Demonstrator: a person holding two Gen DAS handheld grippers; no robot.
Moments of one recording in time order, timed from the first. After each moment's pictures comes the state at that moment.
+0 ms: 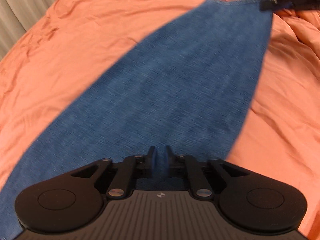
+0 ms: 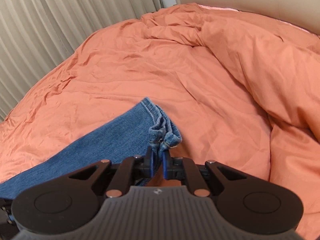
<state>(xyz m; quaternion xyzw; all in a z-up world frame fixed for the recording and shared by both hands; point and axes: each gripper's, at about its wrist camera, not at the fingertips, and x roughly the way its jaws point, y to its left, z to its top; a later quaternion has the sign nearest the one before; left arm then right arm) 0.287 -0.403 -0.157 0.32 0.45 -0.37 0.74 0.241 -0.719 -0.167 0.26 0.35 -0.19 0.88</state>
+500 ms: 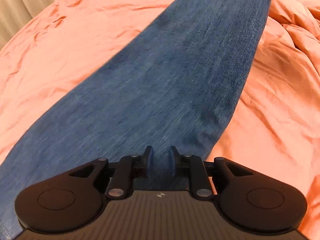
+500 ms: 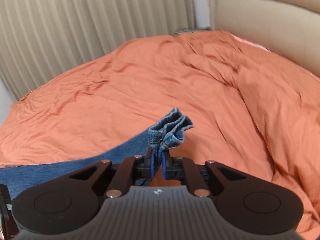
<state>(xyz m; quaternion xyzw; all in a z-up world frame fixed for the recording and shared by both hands) 0.292 -0.376 -0.137 0.29 0.47 -0.36 0.75 0.256 -0.650 -0.059 0.16 0.33 -0.14 0.92</state>
